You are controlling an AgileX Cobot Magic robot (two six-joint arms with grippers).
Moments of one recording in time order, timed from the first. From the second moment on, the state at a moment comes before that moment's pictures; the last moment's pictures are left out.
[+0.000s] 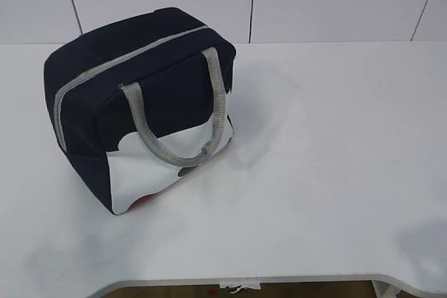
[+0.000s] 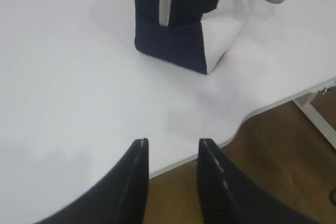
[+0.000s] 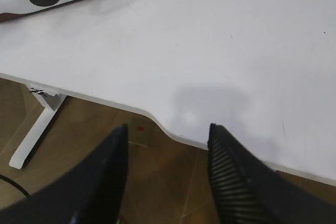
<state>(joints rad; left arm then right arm) -0.29 0.01 -0.53 -0.06 1.12 0.06 0.32 -0.02 -0.51 -0.07 1.18 0.03</state>
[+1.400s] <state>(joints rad) -0.12 0.01 -0.53 -0.04 1.11 0.03 0.19 -0.02 -0.50 -0.06 1.16 0.03</state>
